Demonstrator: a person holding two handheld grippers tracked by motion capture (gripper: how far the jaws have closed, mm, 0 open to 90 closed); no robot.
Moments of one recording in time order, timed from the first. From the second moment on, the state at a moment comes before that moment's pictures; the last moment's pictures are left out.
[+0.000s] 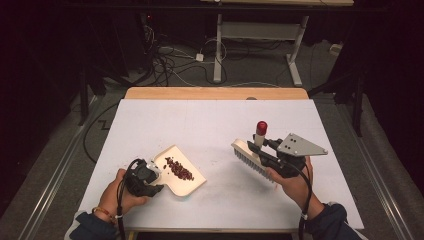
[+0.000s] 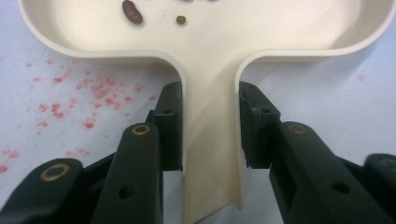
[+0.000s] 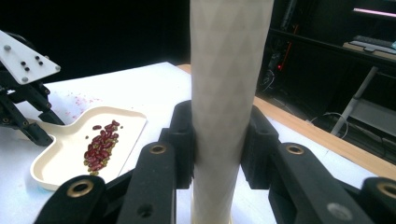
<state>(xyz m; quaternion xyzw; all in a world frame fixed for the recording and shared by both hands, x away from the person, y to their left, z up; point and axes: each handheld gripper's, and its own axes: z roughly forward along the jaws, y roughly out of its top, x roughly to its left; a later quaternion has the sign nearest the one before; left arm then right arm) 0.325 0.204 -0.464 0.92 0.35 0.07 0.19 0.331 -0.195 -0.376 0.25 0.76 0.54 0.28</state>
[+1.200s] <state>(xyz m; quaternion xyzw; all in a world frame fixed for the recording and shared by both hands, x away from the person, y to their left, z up) 0.316 0.227 -0.467 0.87 0.43 0.08 0.22 0.305 -0.277 -0.358 0.23 0.80 0.51 0.21</state>
